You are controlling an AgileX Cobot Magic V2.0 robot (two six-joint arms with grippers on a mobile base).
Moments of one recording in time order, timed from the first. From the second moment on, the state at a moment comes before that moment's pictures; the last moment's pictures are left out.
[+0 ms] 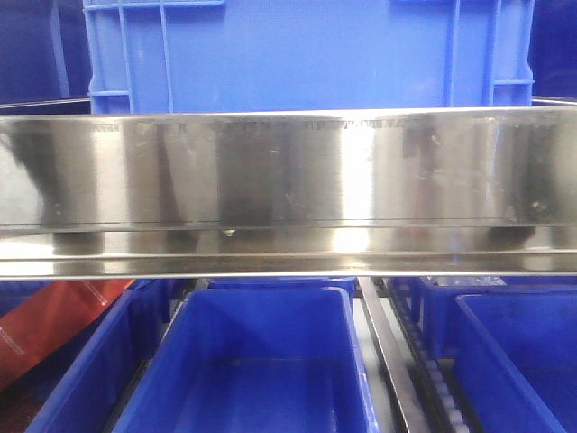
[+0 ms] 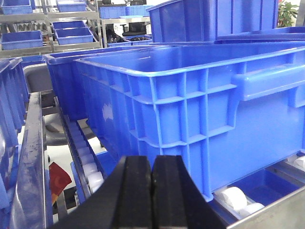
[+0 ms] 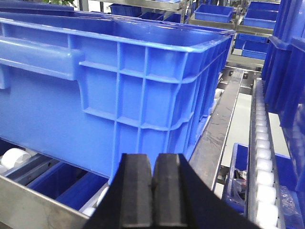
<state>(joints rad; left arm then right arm) -0.41 0.54 -0.43 0.07 0.00 0.00 0.42 0.52 -0.43 0.12 0.12 -0.13</state>
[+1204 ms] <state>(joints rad) 0.05 0.01 0.00 0.01 0.05 0.04 0.42 0.52 -0.43 0.12 0.12 -0.13</state>
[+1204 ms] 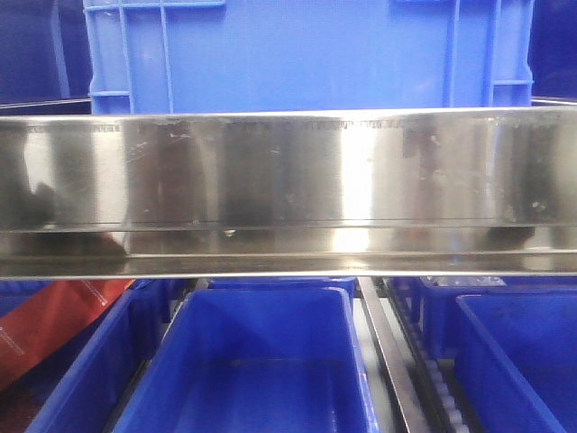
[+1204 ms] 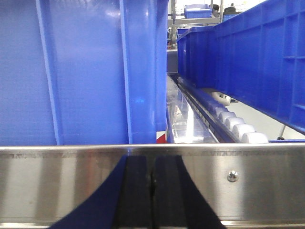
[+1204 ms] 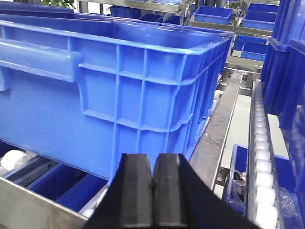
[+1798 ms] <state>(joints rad) 0.05 0.01 0.00 0.01 0.05 0.04 0.42 0.52 -0.43 0.12 0.11 -0.13</state>
